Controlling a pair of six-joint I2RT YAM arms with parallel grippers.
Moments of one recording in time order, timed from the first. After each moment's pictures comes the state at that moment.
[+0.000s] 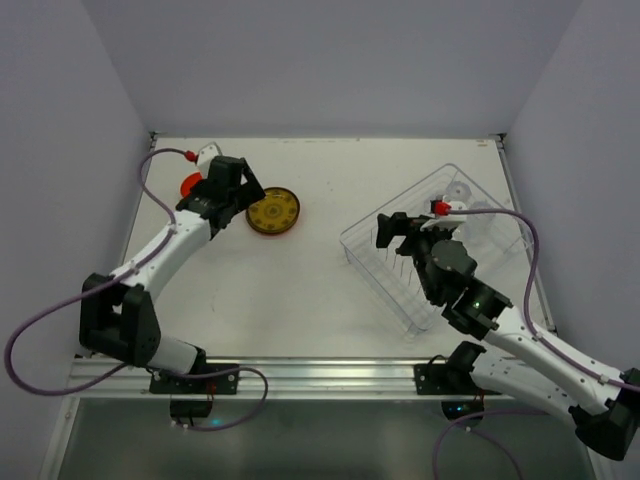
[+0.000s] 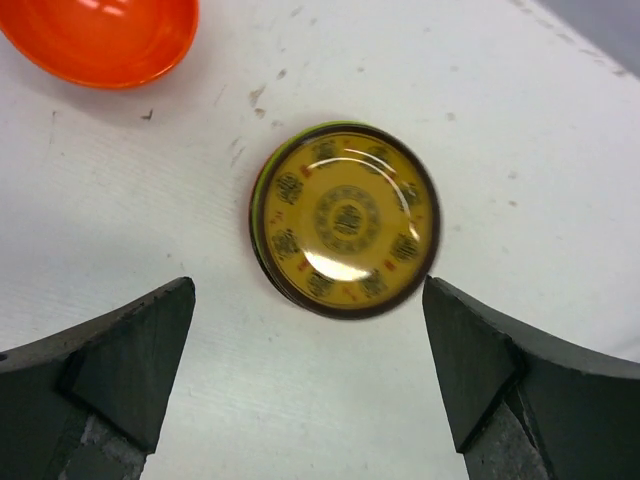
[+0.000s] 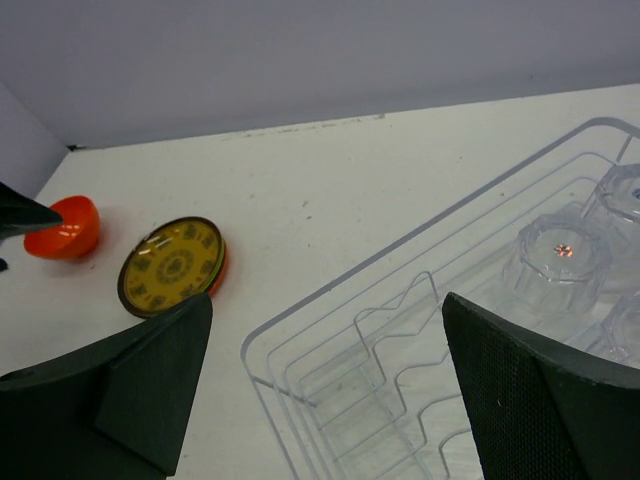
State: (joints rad) left arm -0.31 1.50 1.13 -0.38 -0.37 -0.73; right arm 0.83 0.76 0.66 0.05 0.67 0.31
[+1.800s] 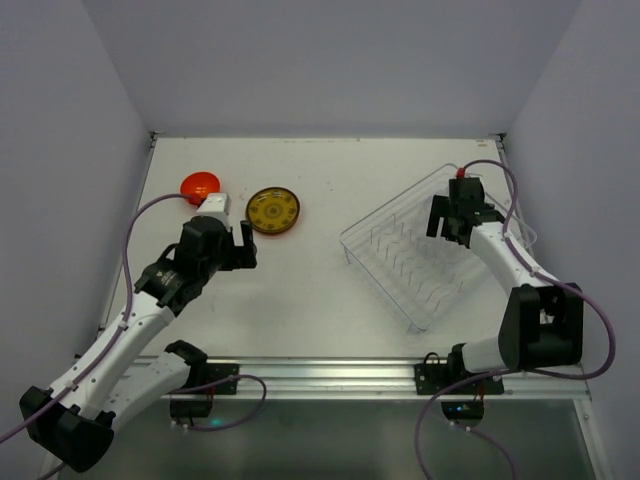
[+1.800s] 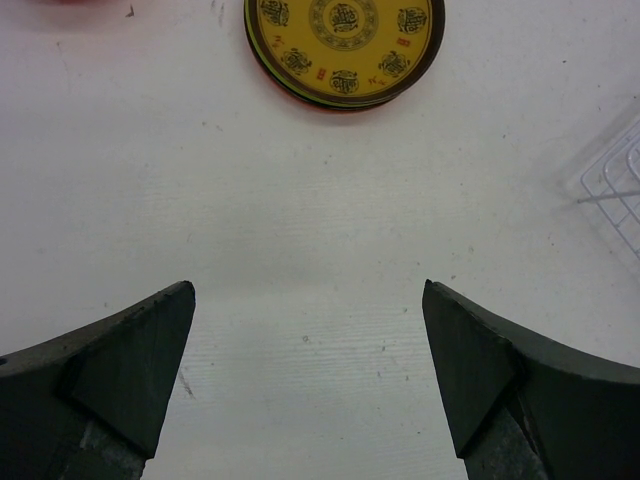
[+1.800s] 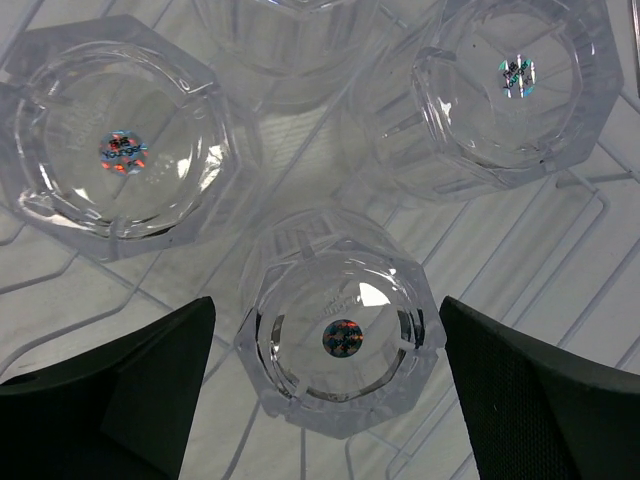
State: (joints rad) left arm -0.48 0.85 0.80 -0.60 -0.25 -0.38; right arm 0.07 1.40 0.96 -0.48 0.31 0.22
